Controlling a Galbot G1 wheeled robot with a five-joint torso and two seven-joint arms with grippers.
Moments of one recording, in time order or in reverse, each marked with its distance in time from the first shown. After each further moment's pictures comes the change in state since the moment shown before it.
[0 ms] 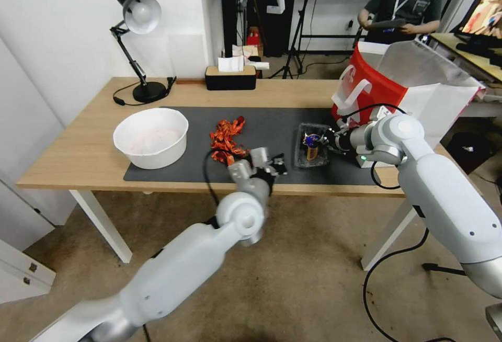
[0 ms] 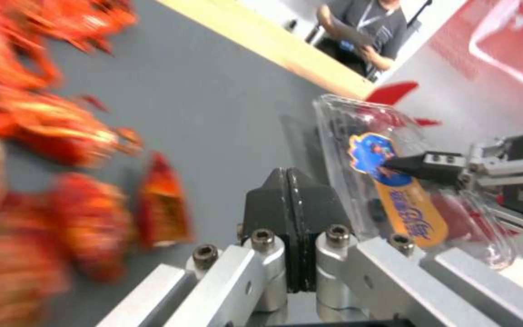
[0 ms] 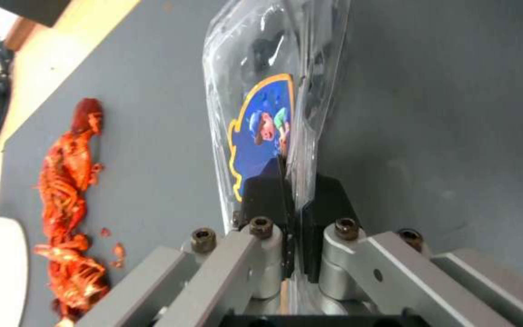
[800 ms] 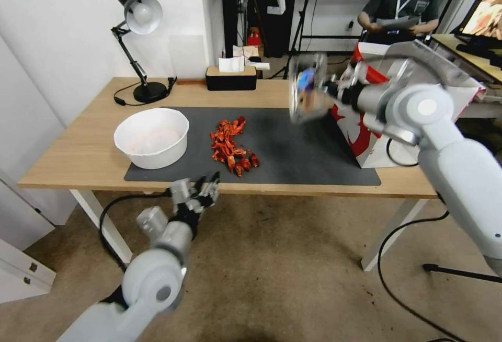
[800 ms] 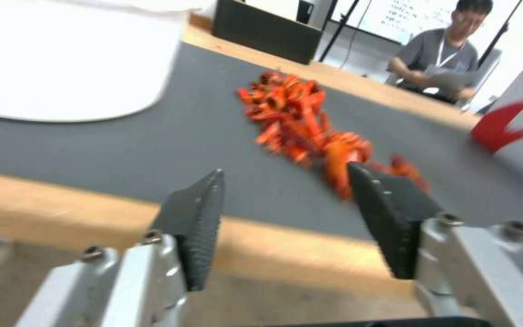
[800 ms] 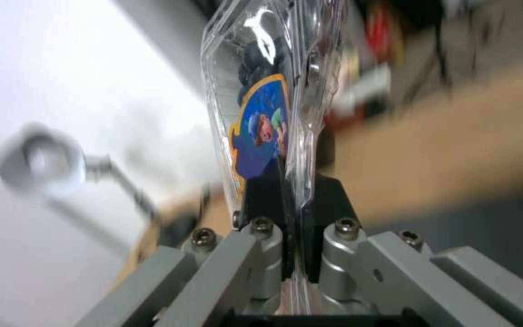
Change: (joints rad) left arm 0.617 0.190 -0.386 -0.254 0.417 -0.115 0.162; right arm 0.140 -0.080 0.003 0.210 -0.331 0.270 -0.324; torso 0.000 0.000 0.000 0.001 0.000
